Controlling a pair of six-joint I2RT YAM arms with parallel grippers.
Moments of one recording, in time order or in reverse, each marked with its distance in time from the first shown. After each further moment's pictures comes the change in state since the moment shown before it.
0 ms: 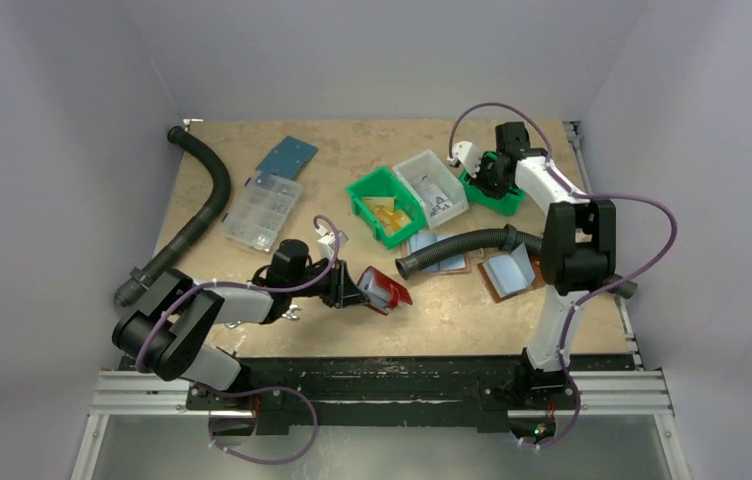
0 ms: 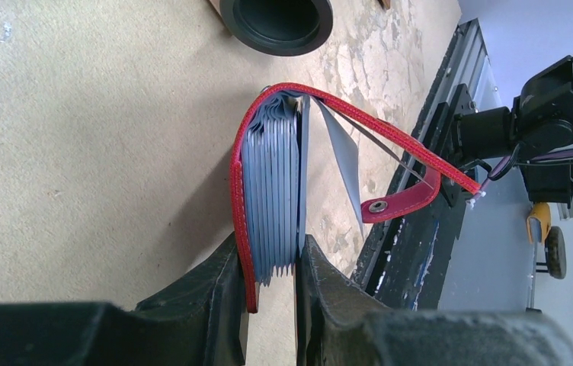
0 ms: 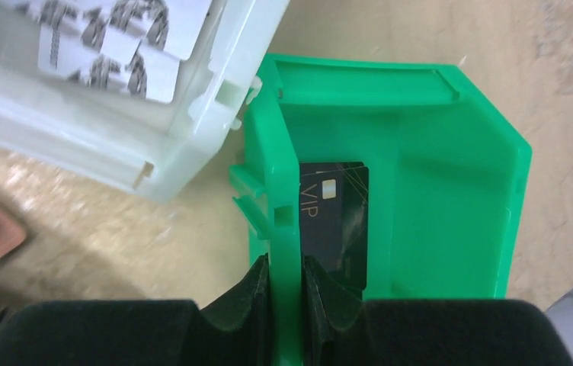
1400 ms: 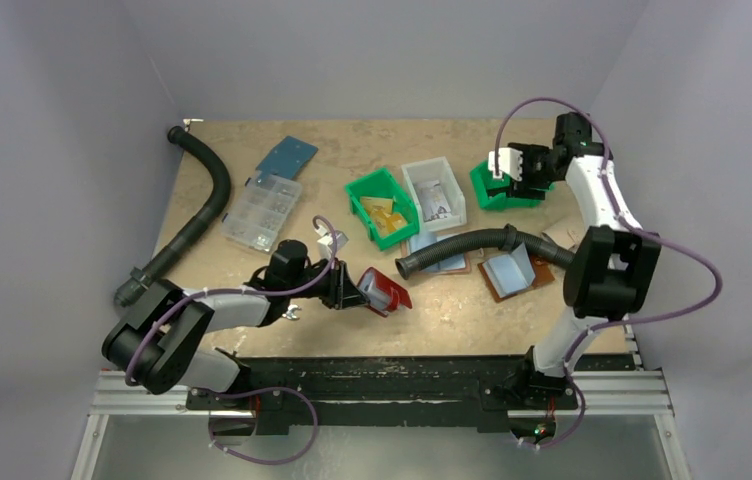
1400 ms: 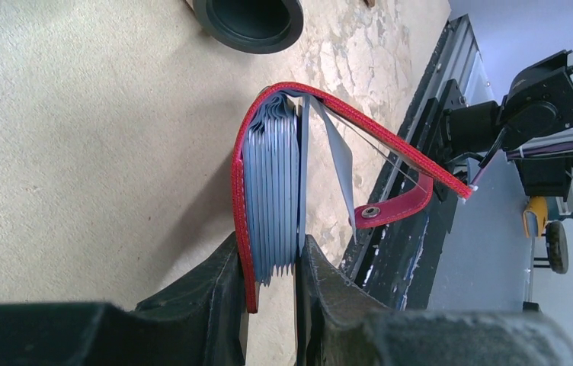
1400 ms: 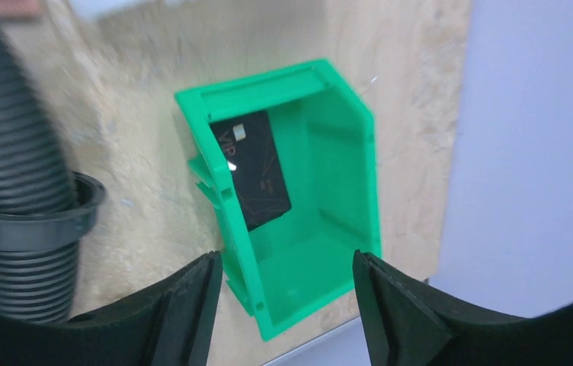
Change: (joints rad) left arm -0.018 -0.068 -0.005 -0.045 -0.003 0.000; right arm -0.210 -0.209 -0.064 -0.179 -0.244 -0.660
